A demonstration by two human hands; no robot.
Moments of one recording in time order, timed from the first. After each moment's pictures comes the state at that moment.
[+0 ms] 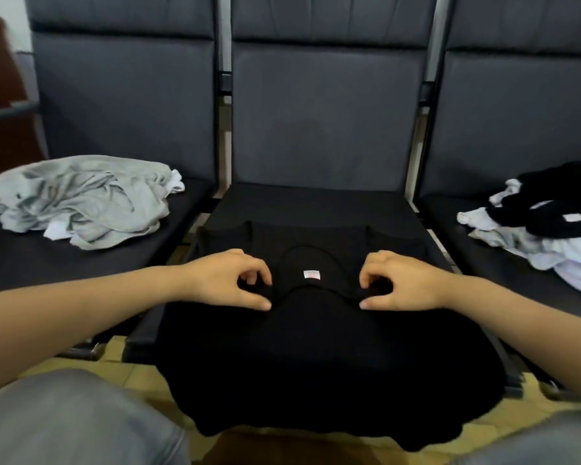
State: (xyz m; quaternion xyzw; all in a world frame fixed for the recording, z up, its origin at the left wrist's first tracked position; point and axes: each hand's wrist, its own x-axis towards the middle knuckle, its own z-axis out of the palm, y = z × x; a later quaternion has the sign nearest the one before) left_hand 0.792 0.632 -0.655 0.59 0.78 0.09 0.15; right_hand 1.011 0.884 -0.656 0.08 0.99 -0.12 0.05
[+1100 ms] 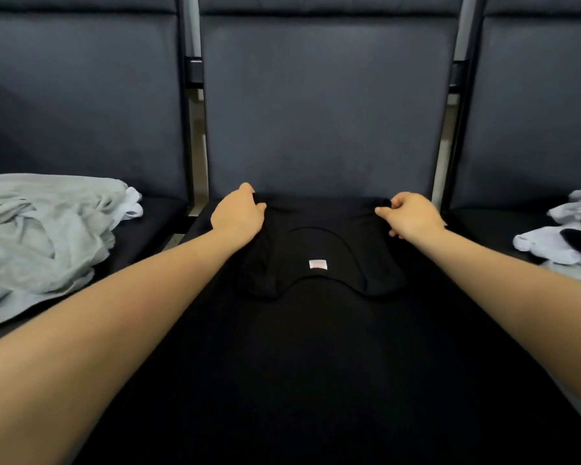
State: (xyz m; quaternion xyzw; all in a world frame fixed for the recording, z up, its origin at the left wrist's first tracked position) left_hand 0.656 0.826 -0.664 0.31 0.91 0.28 -0.07; right_hand 0.849 1.029 -0.666 0.43 0.83 -0.27 -0.24
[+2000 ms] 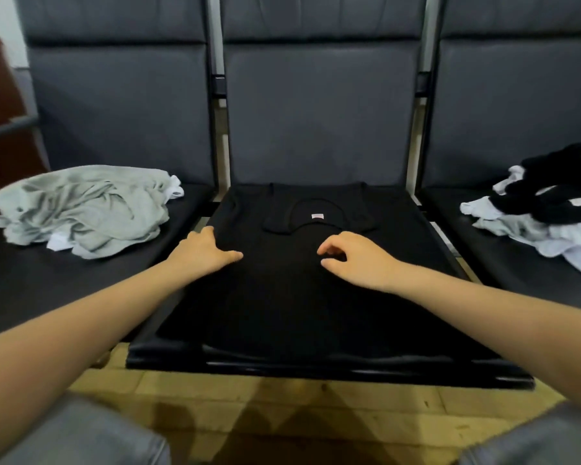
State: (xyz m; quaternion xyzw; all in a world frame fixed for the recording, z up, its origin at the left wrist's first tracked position) left_hand 0.745 0.649 -0.663 0.26 0.94 0.19 0.08; right_hand 0.950 0.851 -0.665 0.16 0.96 -0.20 -0.09
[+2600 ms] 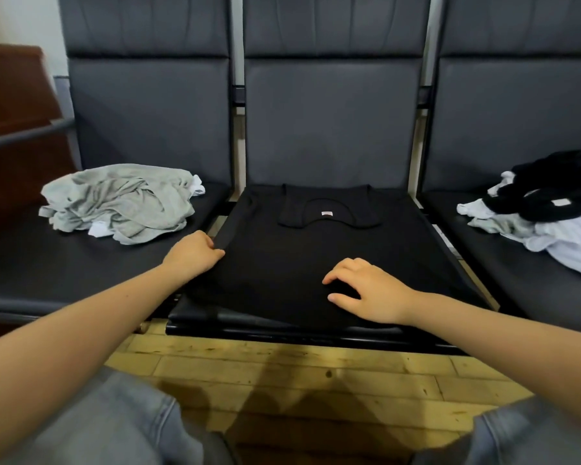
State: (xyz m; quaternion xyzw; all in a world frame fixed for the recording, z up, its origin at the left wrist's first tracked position) left_hand 0.761 0.584 -0.659 0.22 0.94 0.26 0.06; right_hand 1.011 0.794 -0.679 0.06 0.99 -0.11 -0.05
